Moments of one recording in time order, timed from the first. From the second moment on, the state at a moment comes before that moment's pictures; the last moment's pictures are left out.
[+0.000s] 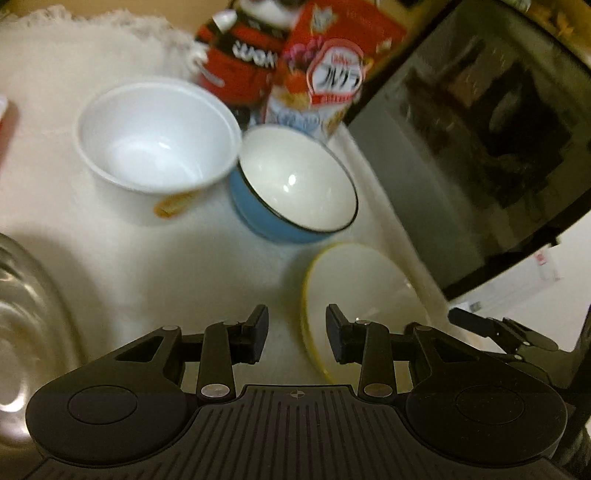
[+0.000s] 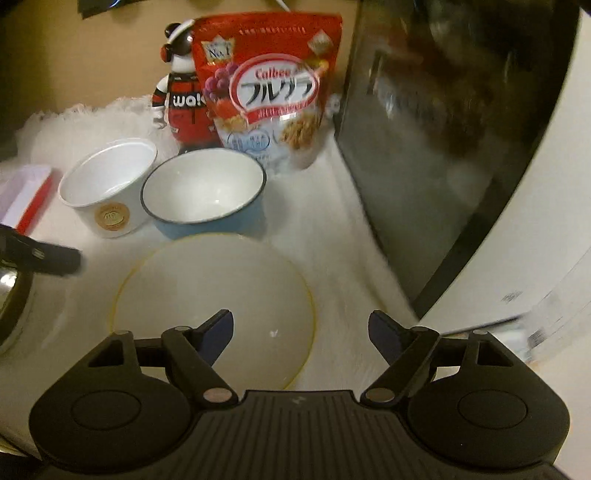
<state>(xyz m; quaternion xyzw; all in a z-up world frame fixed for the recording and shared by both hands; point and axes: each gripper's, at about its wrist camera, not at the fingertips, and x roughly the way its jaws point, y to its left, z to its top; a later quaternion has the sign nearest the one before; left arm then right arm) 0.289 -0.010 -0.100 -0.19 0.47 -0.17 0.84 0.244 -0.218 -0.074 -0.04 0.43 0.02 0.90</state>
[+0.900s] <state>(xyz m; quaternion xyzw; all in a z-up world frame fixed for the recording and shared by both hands) 0.288 -0.021 -0.131 -0.19 0.54 -0.08 0.81 0.296 -0.205 -0.112 0.03 0.50 0.17 0.85</state>
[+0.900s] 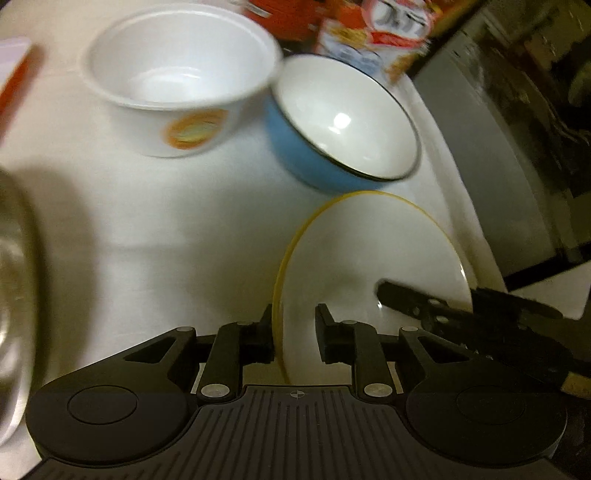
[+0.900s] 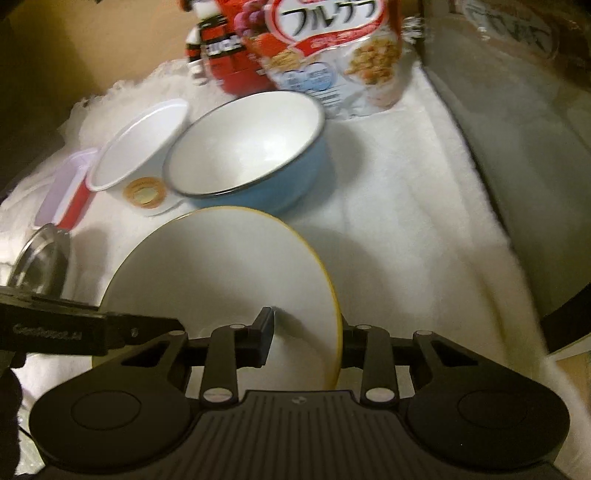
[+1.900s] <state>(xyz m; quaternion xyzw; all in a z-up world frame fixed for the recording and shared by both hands) 0.272 0.040 -0.126 -0.18 0.51 -0.04 0.84 0.295 -0.123 -0.113 -0.02 0.48 0.21 0.85</state>
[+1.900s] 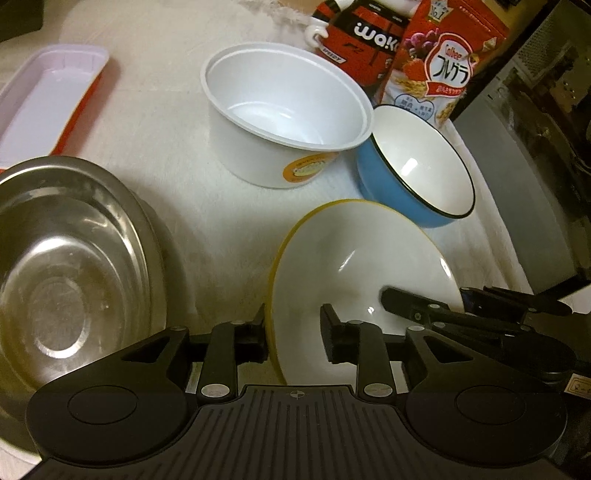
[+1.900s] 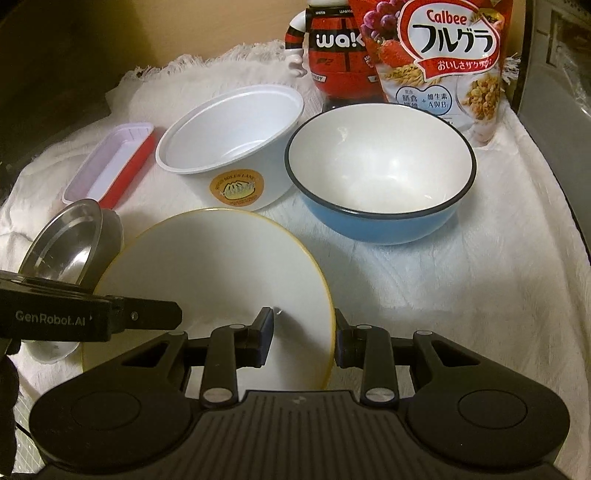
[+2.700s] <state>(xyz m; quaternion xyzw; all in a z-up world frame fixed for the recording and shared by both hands) 0.256 0.079 -0.090 -0.20 0.45 -0.12 0.86 0.278 -0.121 -0.094 -0.01 0.49 0.11 0.87</state>
